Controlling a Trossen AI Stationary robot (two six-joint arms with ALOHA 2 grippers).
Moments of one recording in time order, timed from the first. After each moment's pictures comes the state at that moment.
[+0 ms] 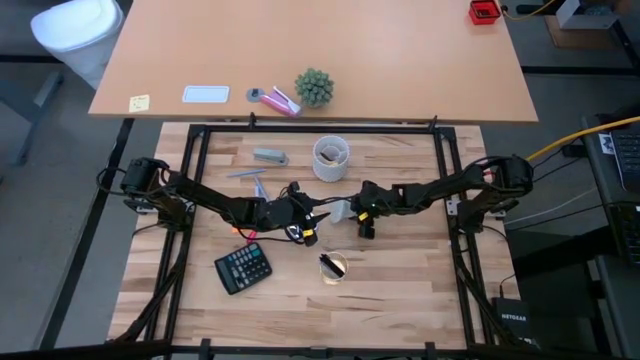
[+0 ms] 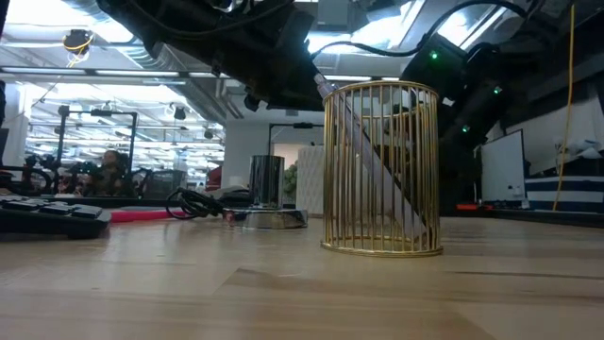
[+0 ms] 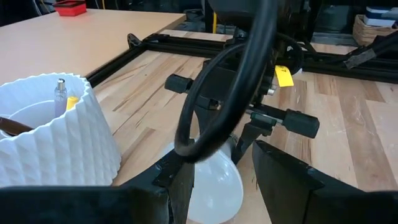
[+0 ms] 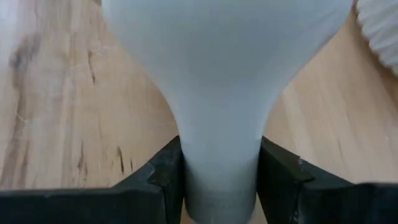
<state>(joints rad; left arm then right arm) -0.15 1.67 0.84 0.49 -0.51 -0.16 -0.07 1.59 0.60 0.14 0.03 -0.01</state>
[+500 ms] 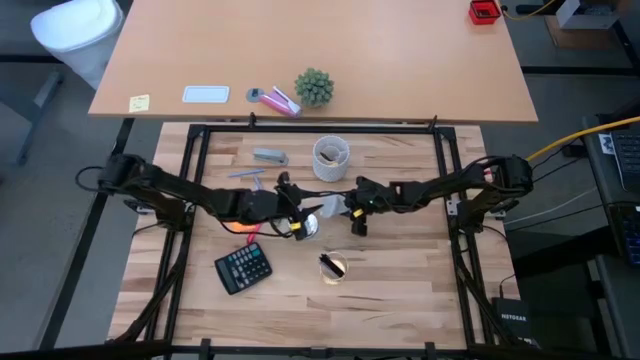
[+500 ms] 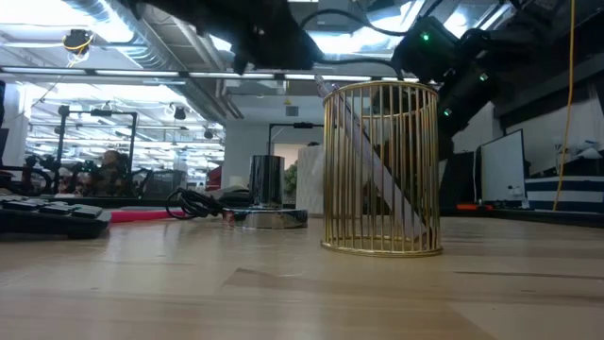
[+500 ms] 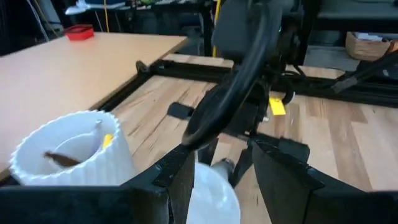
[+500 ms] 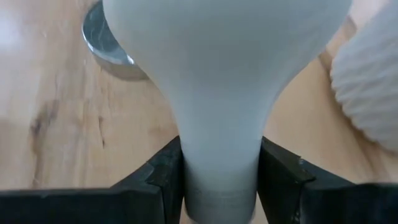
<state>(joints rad) -0.15 1.48 0.85 0.34 -0.51 -0.11 -0.07 1.59 0.66 0.18 0.05 -0.01</state>
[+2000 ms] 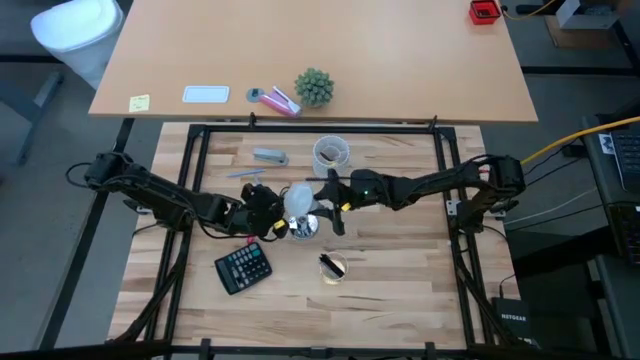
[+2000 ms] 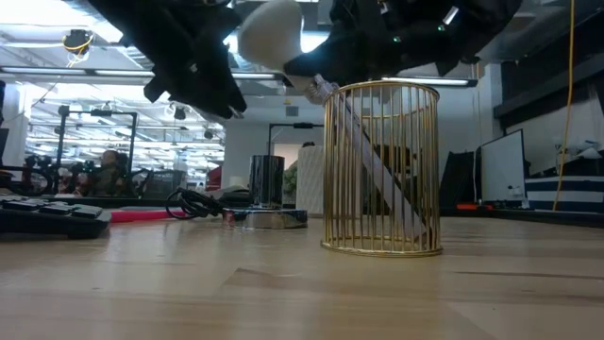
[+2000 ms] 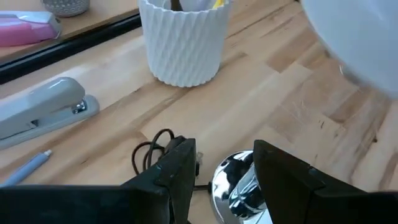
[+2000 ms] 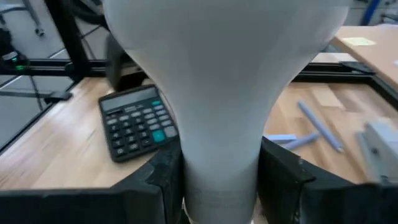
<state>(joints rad) -0.26 1.35 0.79 -0.26 -0.79 -0.78 -0.04 1.65 0.89 0.50 -0.17 -0.03</state>
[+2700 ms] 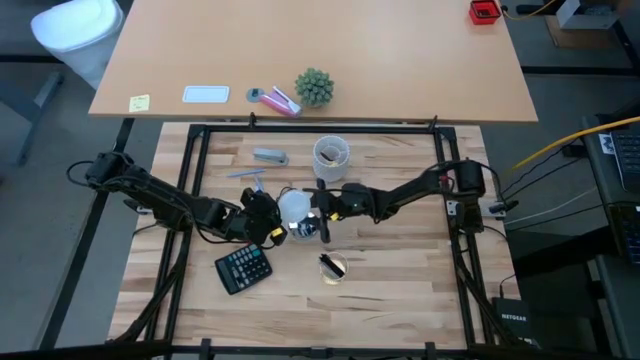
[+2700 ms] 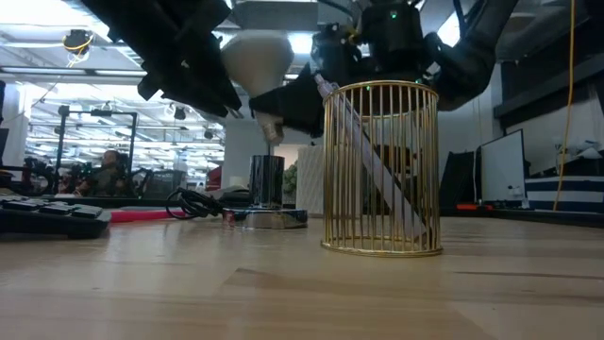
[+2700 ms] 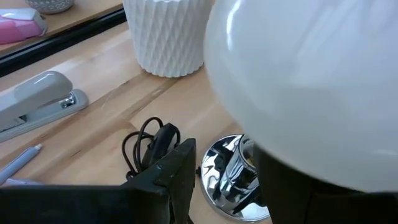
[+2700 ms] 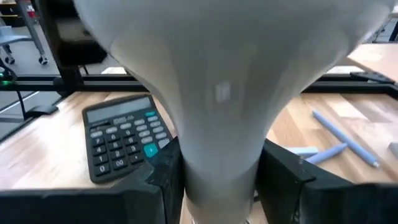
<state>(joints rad) -0.31 1.35 0.79 -0.28 -0.79 -0.78 -0.01 1.95 0.89 0.94 -0.14 0.00</state>
